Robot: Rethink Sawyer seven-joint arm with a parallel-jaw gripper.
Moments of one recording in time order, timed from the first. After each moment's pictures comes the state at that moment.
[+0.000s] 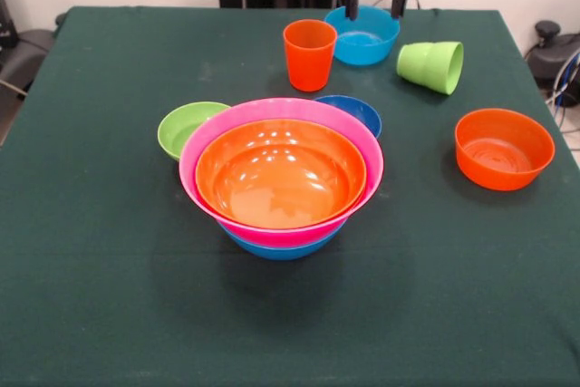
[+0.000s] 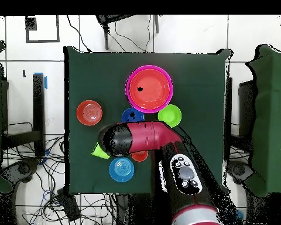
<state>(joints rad) -0.32 -0.80 0.26 1.88 -0.24 0.63 1.86</state>
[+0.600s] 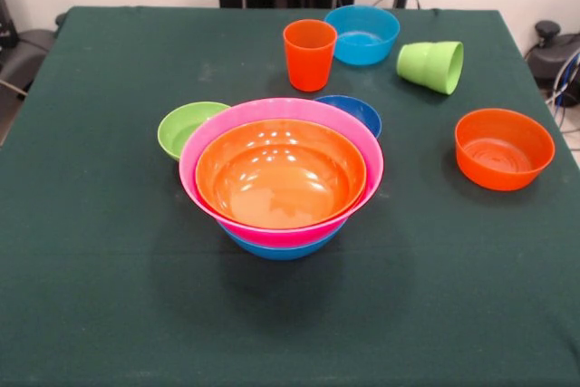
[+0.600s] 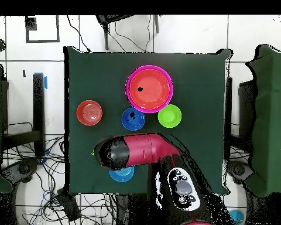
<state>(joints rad) -0.32 -0.86 0.26 2.00 -0.24 0.60 1.86</state>
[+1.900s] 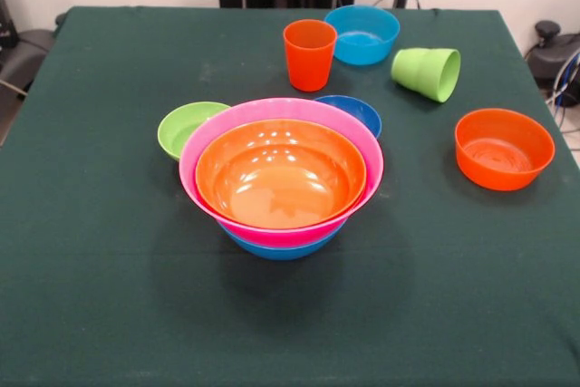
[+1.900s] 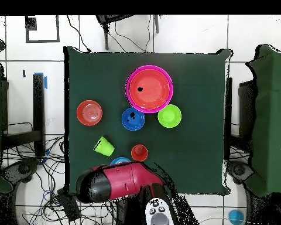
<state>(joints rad) -0.24 -1.00 0.25 2.22 -0.24 0.51 1.86</state>
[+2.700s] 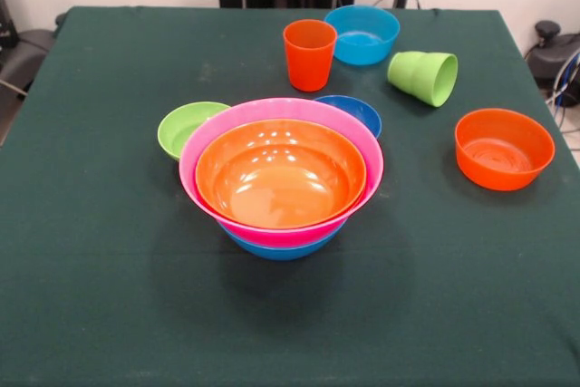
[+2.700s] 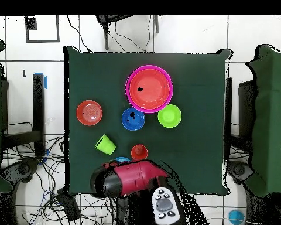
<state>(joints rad) -0.22 -0.84 0.14 2.15 -0.34 0.33 1.86</state>
